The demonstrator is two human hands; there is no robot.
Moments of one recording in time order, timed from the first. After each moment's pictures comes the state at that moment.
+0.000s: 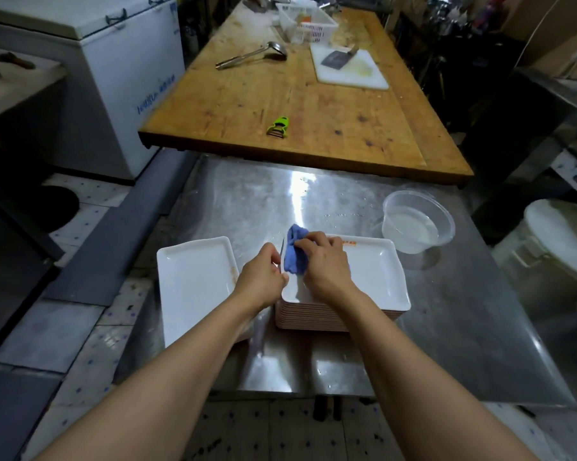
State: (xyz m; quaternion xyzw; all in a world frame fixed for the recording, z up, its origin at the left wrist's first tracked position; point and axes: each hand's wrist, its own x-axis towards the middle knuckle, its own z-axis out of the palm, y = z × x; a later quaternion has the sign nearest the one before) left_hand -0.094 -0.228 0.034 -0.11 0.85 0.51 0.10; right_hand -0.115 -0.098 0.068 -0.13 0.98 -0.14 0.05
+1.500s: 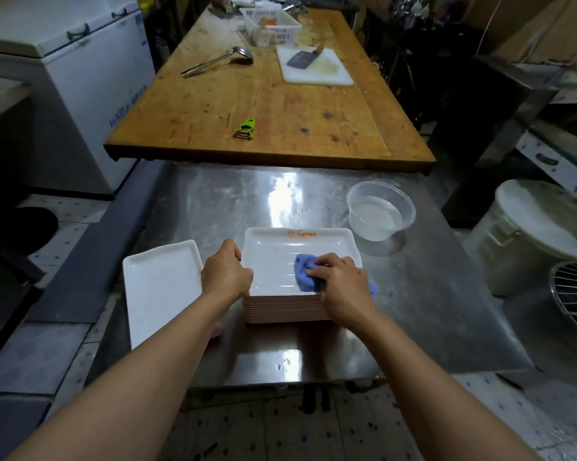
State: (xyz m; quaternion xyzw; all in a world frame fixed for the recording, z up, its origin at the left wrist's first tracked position) left_hand -0.092 -0.206 0.049 -0.18 0.93 0.32 0.03; right_hand -0.070 -0.011 0.061 -0.11 0.99 -0.12 0.03
